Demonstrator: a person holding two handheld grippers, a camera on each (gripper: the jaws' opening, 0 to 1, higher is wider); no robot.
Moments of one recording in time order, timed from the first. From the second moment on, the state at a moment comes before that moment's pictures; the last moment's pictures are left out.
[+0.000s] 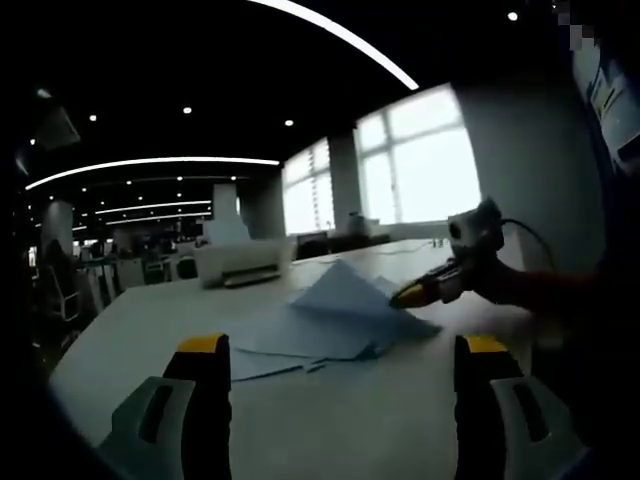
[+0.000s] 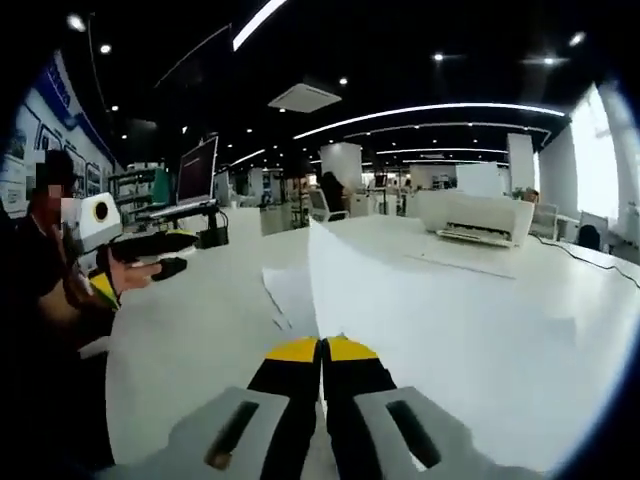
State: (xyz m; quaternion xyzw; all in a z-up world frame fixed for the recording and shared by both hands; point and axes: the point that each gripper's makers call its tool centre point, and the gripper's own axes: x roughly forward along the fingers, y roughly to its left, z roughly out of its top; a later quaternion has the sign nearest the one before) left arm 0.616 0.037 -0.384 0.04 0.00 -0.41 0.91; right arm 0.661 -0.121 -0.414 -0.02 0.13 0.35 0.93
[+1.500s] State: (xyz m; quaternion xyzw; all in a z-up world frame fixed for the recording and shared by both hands) left arm 0.611 0.034 -0.366 0.05 -0.02 -0.41 0.91; right arm 0.612 -0.190 -0.191 -0.28 0.00 0.27 0.92
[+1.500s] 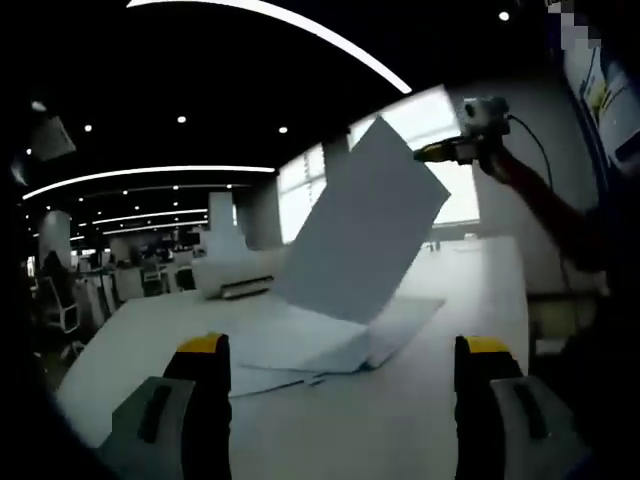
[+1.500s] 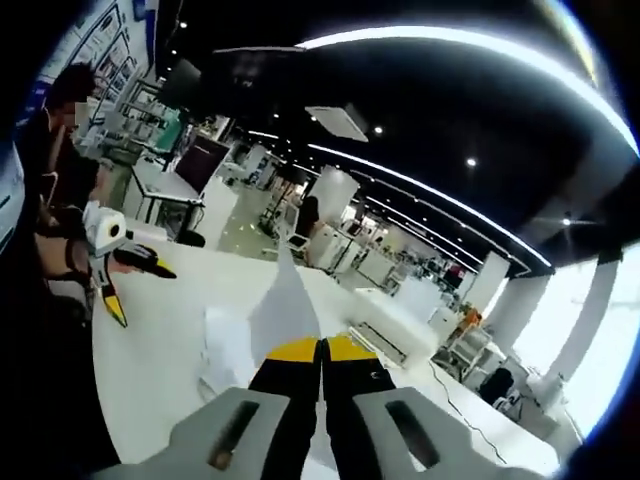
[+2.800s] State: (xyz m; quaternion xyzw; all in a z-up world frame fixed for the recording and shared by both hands) left arm 0.608 0.024 -0.346 0.05 -0.04 -0.43 0.90; right arm 0.555 -0.142 -0.178 -0.33 -0.01 0.36 0.87
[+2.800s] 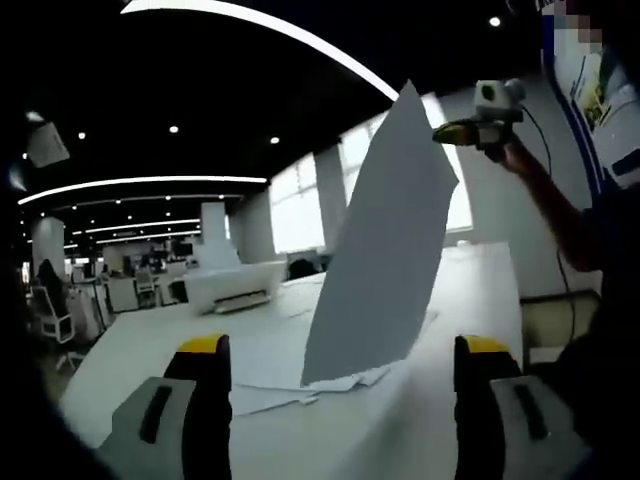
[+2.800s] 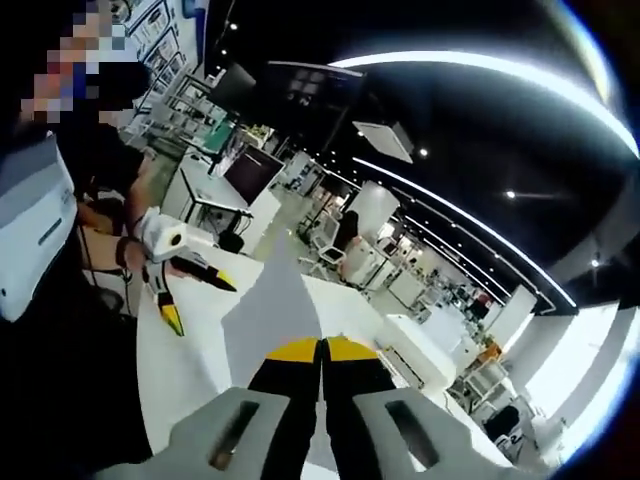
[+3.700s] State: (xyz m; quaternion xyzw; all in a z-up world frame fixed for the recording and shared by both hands) left arm 0.603 0.007 -0.334 0.07 -0.05 -0.46 0.89; right arm 0.548 -0.099 -0.186 -0.37 0.00 0.41 0.83
